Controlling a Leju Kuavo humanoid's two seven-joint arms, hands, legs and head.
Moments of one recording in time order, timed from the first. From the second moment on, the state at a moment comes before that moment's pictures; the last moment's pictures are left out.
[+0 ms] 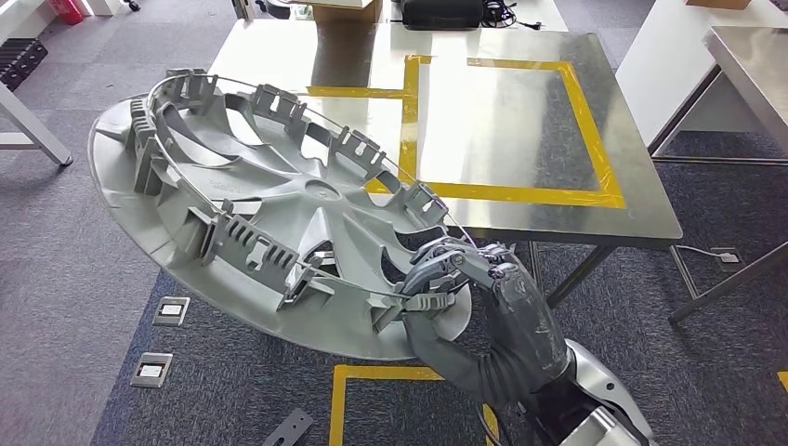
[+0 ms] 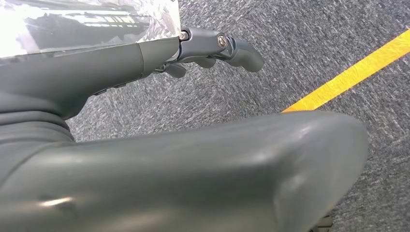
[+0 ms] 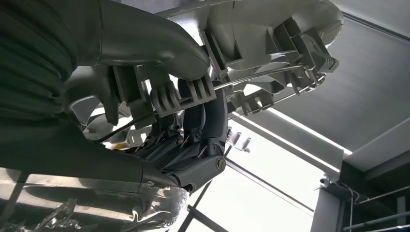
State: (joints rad) left arm -0.14 0.03 -1.24 -0.33 0.71 0.31 0.01; right arm -0.47 -0.24 1.04 -2.03 -0.07 -0.21 -0.07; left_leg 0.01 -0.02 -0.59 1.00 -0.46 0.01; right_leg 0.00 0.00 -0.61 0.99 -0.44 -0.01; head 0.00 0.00
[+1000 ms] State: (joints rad) left arm -0.12 0.04 -1.24 -0.33 0.71 0.32 0.01; right arm -0.41 -0.23 1.06 -2.05 -0.02 -0.24 -0.05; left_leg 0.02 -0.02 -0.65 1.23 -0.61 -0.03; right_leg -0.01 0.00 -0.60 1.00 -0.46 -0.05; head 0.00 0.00
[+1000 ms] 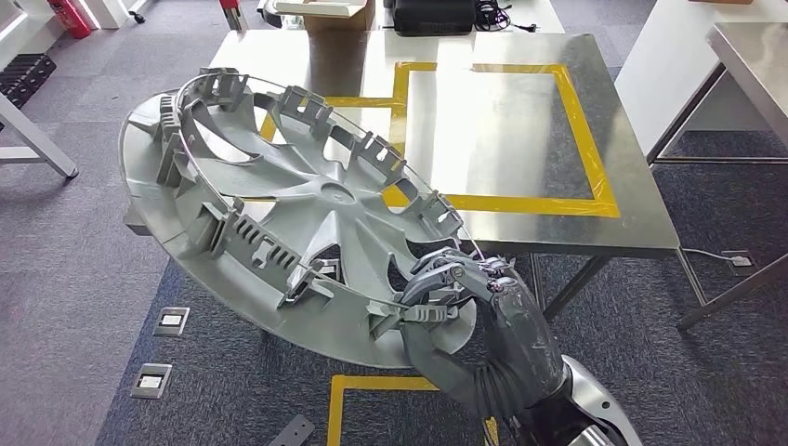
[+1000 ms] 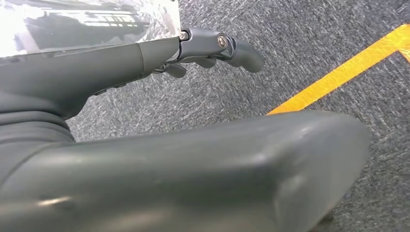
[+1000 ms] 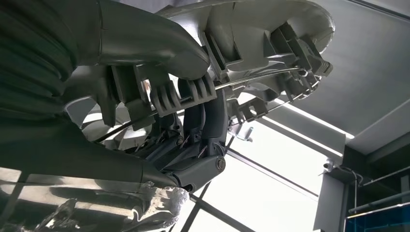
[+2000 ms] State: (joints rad) left arm -0.14 0.04 -1.24 -0.34 0.69 0.32 0.02; right arm -0.43 -0.23 1.04 -2.05 -0.04 -0.23 -0.05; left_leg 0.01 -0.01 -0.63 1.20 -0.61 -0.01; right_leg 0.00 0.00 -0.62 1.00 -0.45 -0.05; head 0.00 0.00
